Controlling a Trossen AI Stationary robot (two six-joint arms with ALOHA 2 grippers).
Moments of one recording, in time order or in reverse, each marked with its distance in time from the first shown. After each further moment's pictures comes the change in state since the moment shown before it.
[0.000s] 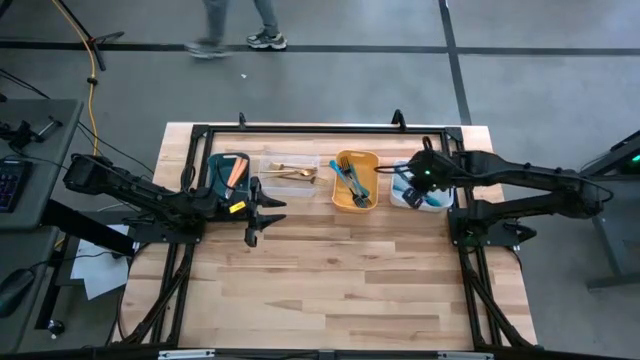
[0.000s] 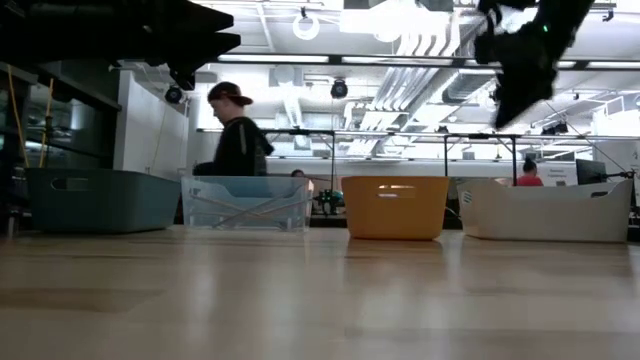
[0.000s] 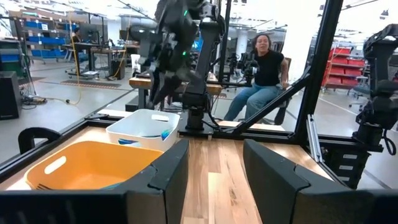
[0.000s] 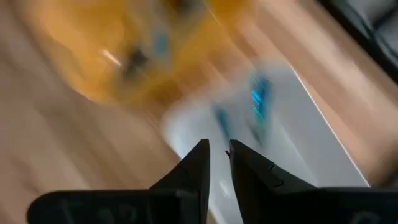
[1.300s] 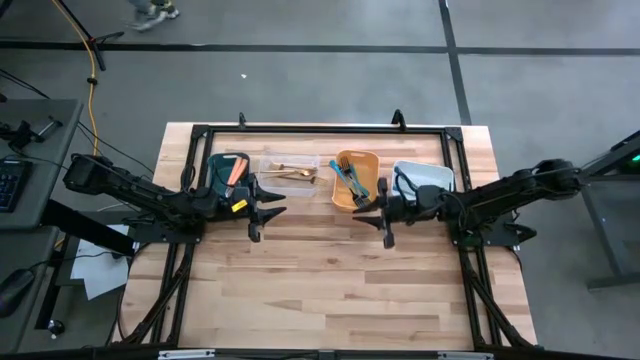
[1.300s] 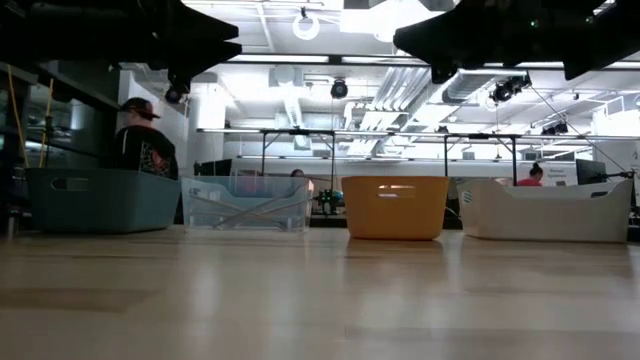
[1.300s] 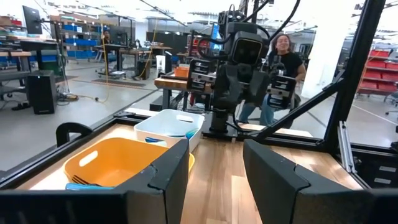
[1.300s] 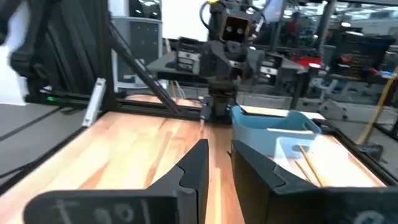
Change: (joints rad) left arm 0.000 0.000 0.000 -0.001 -0.111 0.001; right arm 0.361 0.230 -0.458 1.835 -0.230 -0.473
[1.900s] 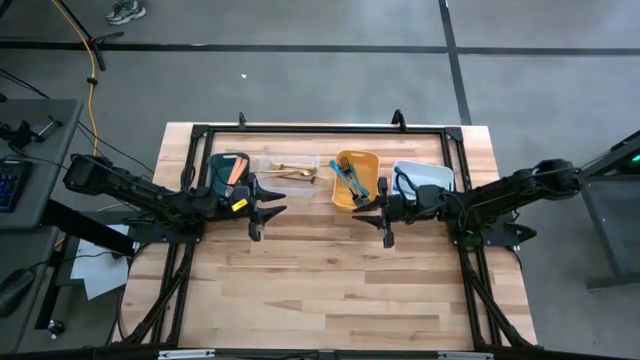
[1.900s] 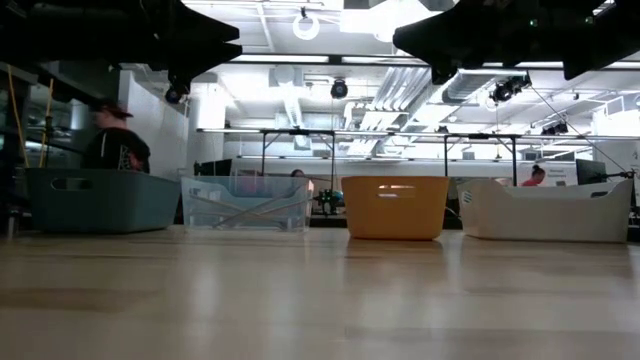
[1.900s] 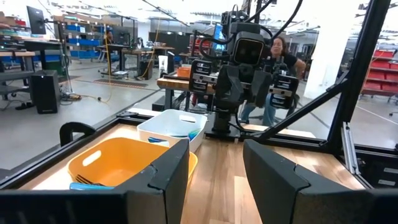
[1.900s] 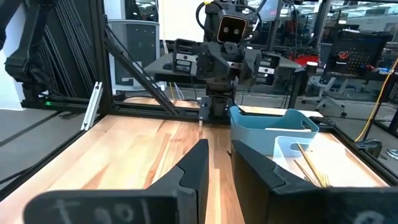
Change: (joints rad) left arm 0.008 0.000 0.000 0.000 -0.003 -0.001; right arm 0.000 0.002 0.000 0.002 0.016 0.021
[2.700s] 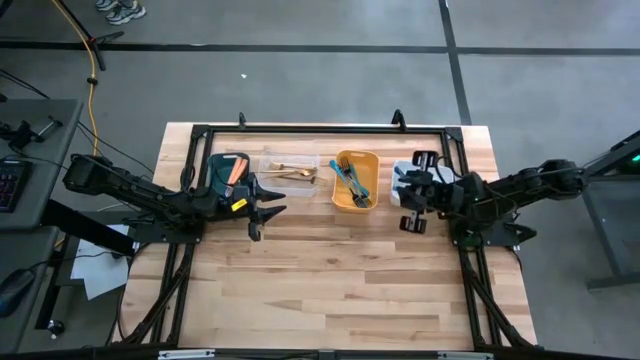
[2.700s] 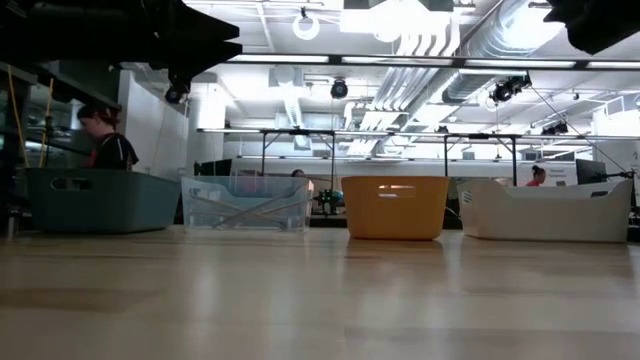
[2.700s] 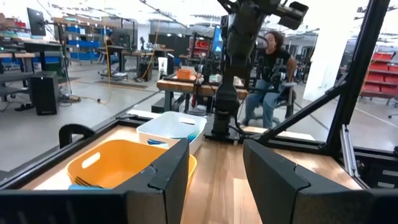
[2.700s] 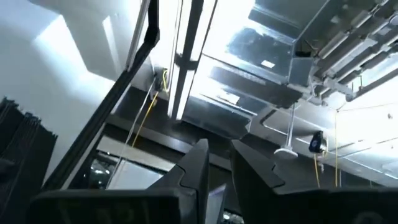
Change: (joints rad) left arm 0.000 0.000 0.000 0.008 0.000 -0.001; right arm 0.001 -0.039 0.064 0.763 -0.081 -0.362
